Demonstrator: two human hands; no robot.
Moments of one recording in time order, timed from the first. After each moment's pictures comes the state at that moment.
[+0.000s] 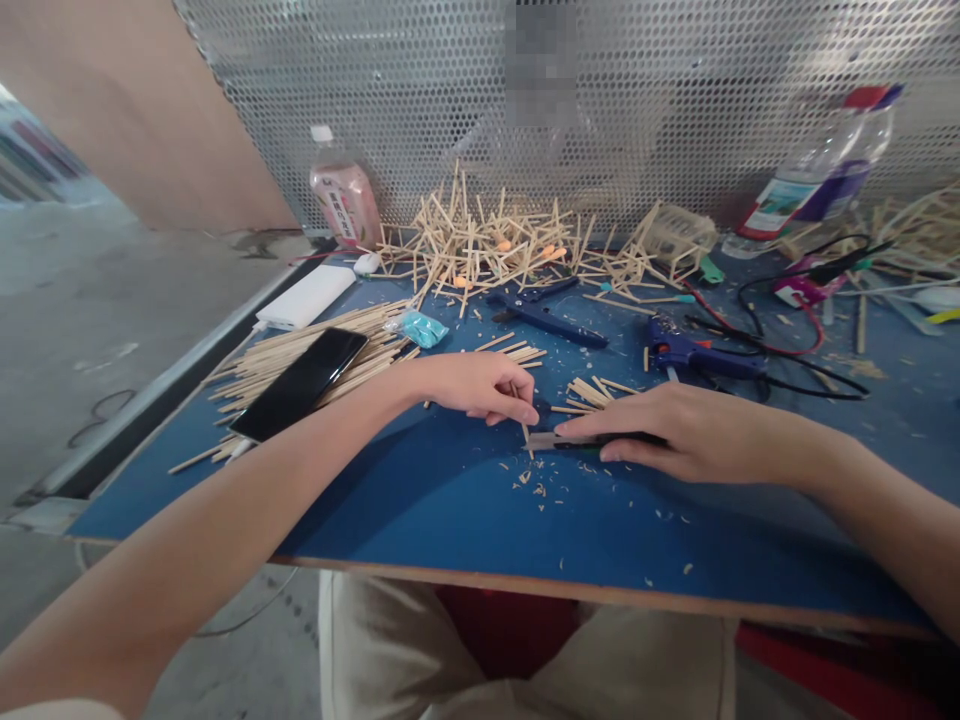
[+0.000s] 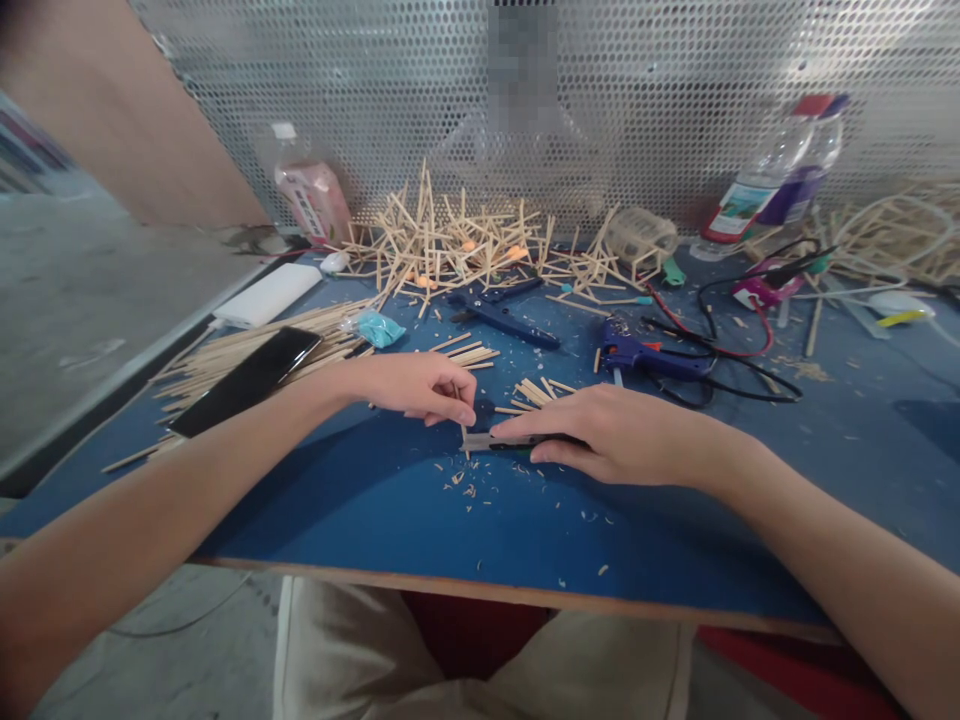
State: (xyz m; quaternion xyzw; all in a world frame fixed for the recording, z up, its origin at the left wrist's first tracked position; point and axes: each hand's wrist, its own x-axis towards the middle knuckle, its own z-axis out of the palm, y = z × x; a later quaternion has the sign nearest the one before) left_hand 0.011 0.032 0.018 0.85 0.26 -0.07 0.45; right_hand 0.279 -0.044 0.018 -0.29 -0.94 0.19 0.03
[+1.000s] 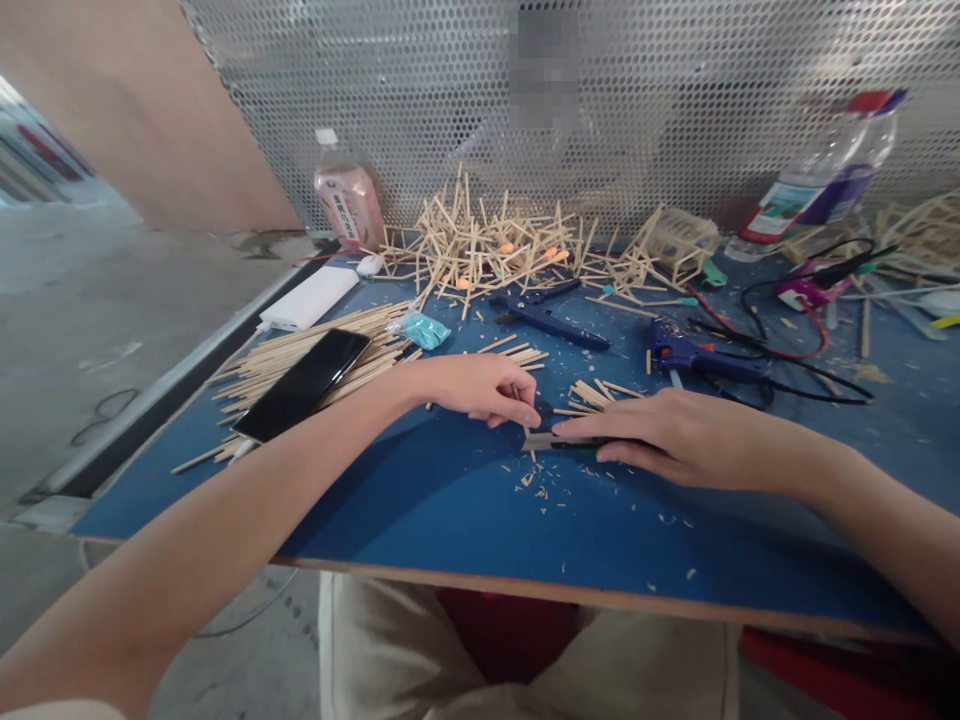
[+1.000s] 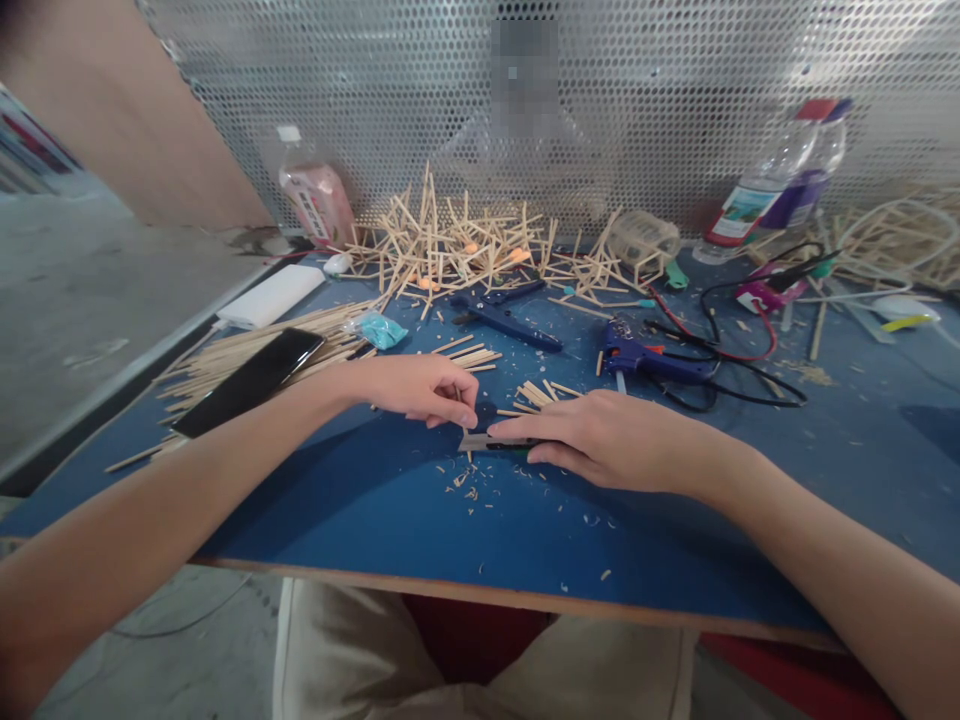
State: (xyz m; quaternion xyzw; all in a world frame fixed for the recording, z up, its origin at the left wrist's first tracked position) left_hand 0.011 0.029 0.024 0.86 0.27 -0.07 0.43; right_hand 0.277 -0.049 0.015 -0.30 -0.95 0.12 0.03
